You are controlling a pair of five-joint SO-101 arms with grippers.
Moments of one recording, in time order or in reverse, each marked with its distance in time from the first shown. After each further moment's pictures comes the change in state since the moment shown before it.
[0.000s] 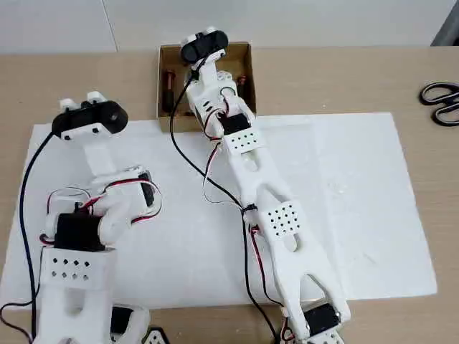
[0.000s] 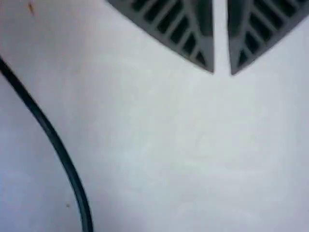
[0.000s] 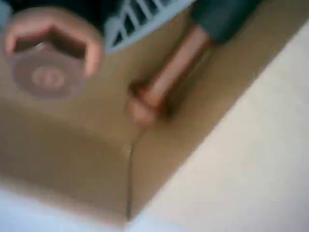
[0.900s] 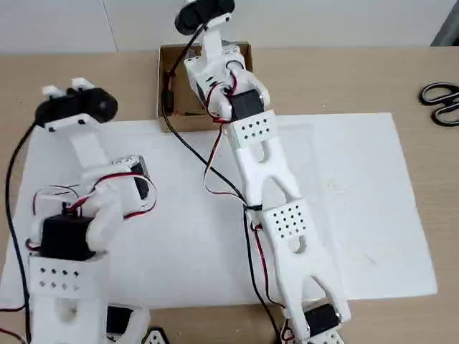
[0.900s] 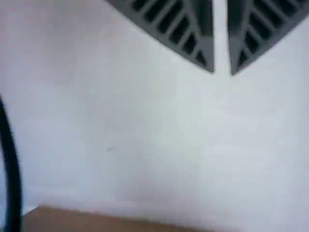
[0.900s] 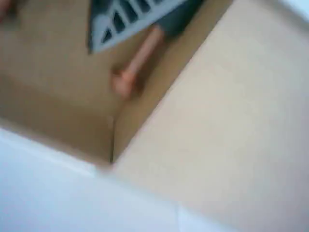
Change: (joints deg) left arm 0.0 0.0 -9.6 1.3 0.0; right arm 0.0 -10.5 -17.5 30.9 0.2
